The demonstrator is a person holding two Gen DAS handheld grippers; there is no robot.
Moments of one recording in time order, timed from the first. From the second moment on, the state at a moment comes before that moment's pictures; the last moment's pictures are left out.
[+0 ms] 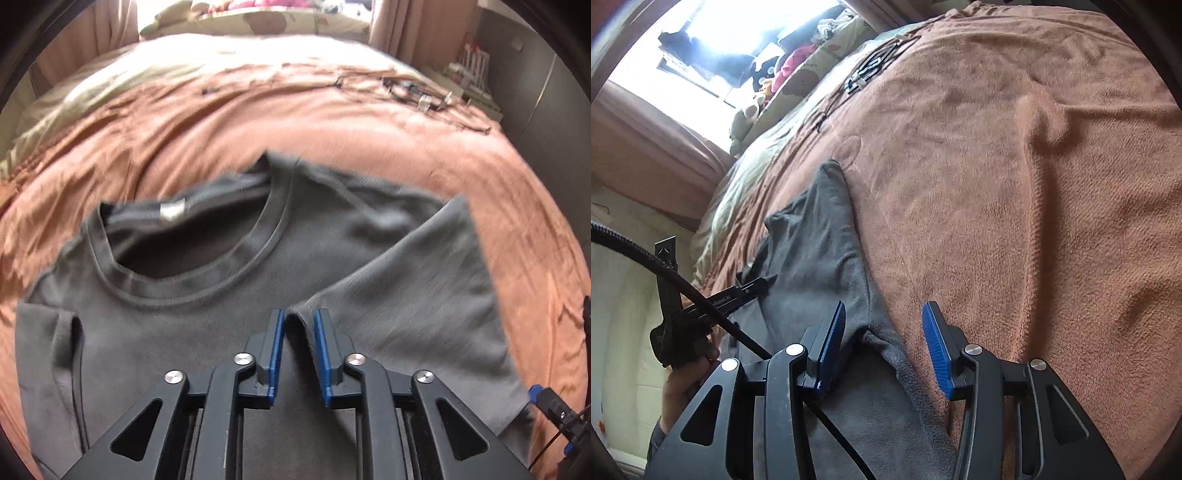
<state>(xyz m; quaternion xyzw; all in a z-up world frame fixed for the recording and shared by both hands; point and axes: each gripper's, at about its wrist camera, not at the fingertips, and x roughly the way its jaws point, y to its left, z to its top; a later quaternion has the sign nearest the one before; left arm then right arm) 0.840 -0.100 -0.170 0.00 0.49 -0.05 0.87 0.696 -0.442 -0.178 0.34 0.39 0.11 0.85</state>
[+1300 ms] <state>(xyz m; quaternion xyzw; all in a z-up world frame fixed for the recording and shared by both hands) 0.913 -0.250 -0.200 0.00 0.47 -0.22 0.86 0.681 -0.458 -0.193 0.36 0.40 0.08 0.84</state>
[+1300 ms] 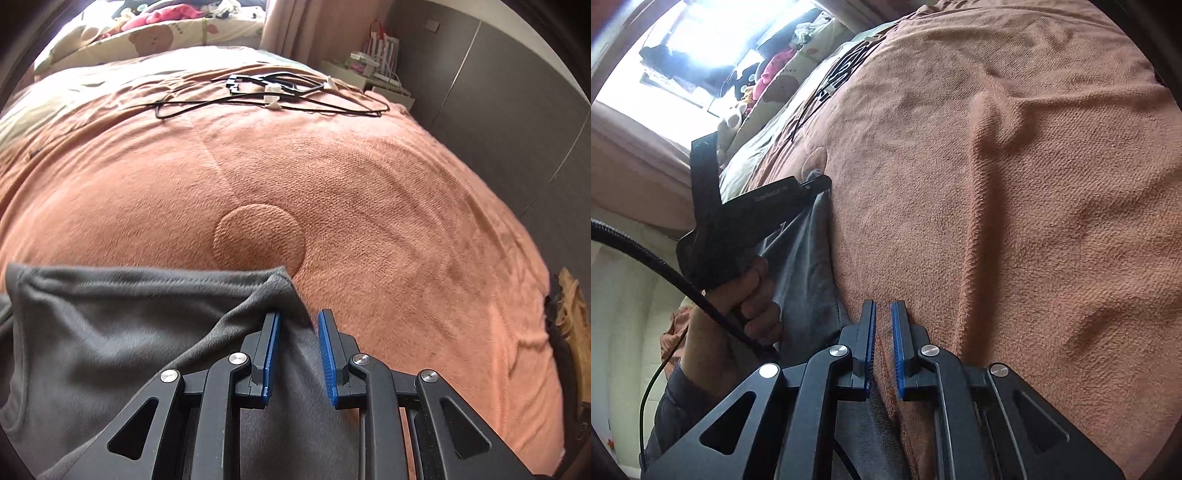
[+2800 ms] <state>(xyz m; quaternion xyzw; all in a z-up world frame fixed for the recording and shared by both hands) 0.597 0.053 -0.035 -0.08 0.43 -0.05 0.90 0.554 -0.409 -0.114 0.14 0.37 0.02 0.92</state>
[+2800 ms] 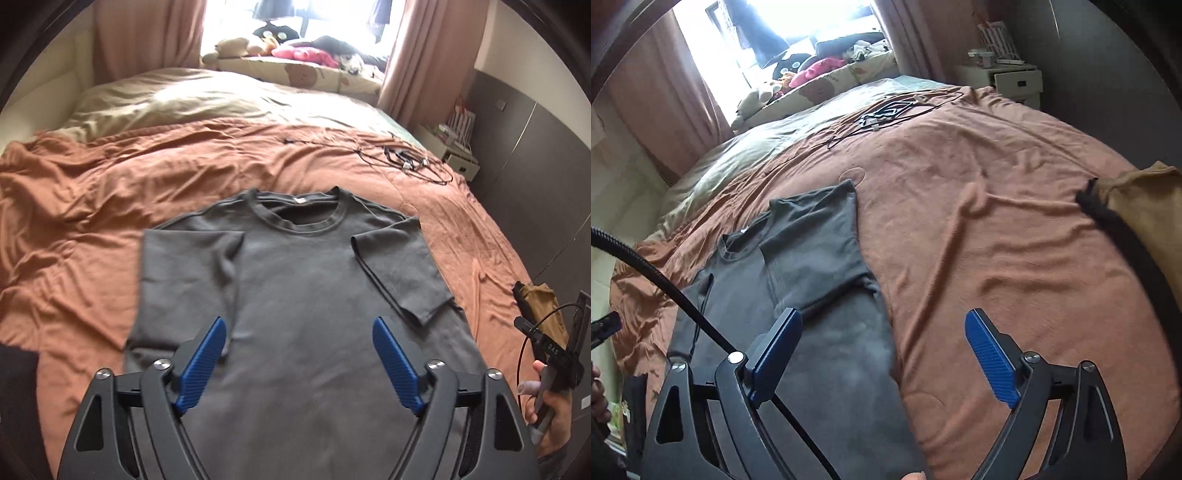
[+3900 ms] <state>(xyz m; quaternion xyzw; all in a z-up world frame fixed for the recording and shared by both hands) 0.352 0.126 -0.037 -0.09 0.37 -0.04 0.92 0.351 -0.383 -0.067 0.02 0.32 0.04 0.95</state>
